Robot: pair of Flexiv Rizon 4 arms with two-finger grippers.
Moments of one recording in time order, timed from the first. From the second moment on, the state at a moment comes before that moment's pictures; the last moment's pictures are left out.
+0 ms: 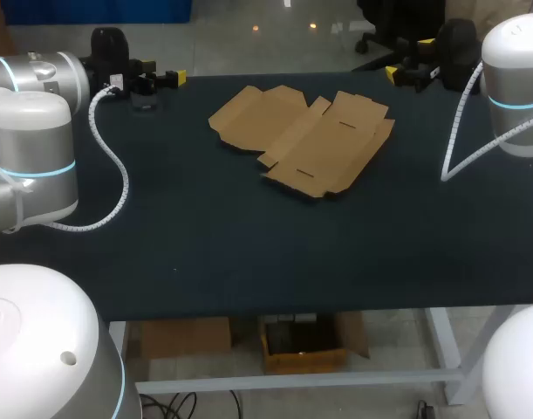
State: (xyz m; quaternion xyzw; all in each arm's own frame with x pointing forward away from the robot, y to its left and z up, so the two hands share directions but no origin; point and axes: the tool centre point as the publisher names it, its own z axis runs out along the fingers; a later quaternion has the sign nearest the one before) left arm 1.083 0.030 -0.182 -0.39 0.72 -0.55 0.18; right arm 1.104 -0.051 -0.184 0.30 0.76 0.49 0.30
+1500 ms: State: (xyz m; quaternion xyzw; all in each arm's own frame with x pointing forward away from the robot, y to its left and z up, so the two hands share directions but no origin) left arm 1.080 0.027 -0.183 -0.43 0.71 -0.54 0.16; right arm 1.105 -0.057 -0.194 0.33 0.76 0.49 0.27
